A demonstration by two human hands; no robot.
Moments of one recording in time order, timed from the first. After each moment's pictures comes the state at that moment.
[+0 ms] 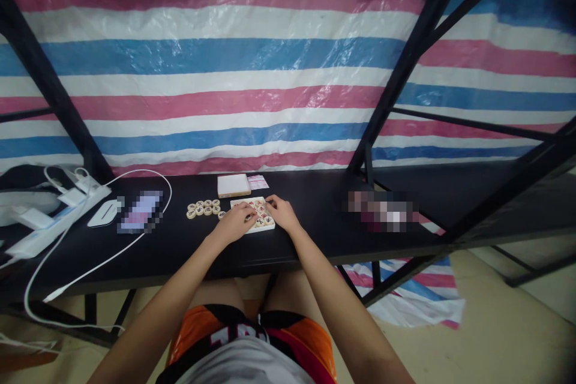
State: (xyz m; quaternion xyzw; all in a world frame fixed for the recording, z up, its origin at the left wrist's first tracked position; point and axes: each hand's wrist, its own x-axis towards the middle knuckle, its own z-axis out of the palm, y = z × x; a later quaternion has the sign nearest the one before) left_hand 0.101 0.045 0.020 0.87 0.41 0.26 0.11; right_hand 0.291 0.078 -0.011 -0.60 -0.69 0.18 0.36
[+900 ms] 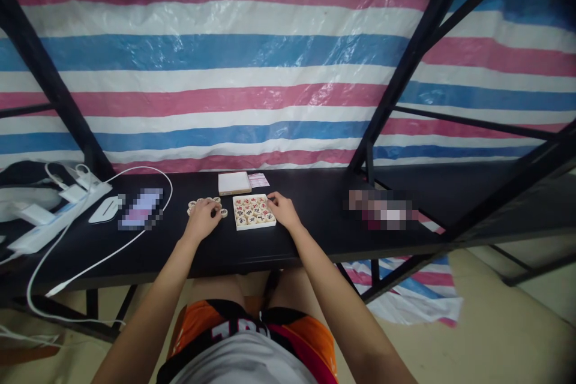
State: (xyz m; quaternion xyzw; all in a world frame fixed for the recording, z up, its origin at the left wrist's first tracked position) left_hand 0.020 0.055 0.007 0.78 0.56 0.26 -0.02; right_hand 0.293 0.080 -0.016 -0.60 -0.68 0.17 0.38
